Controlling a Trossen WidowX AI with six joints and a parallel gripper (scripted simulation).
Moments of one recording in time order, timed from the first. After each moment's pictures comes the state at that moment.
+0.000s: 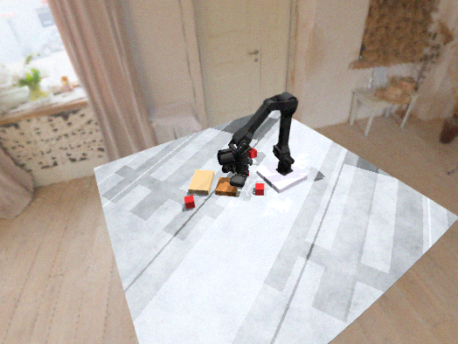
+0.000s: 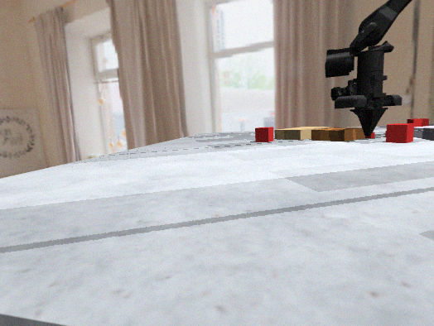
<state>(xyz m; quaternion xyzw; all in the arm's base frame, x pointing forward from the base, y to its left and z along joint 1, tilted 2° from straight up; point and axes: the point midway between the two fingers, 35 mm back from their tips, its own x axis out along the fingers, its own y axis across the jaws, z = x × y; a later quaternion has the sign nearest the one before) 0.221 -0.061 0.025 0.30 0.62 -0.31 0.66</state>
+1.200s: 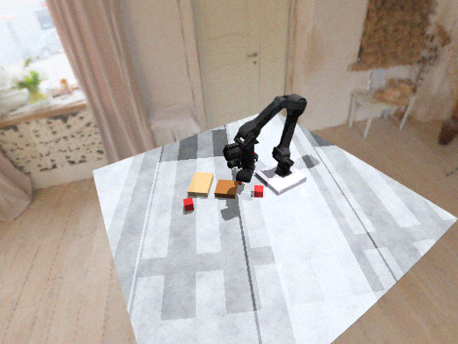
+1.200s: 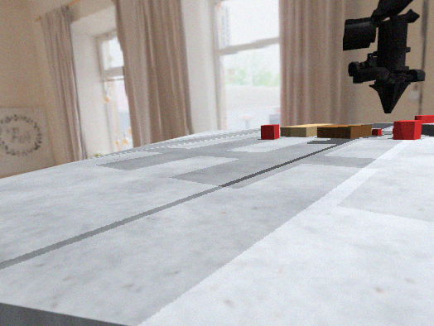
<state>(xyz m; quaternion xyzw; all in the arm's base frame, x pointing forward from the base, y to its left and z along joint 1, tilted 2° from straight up) 0.200 -0.032 0.071 0.30 0.62 -0.30 0.66</state>
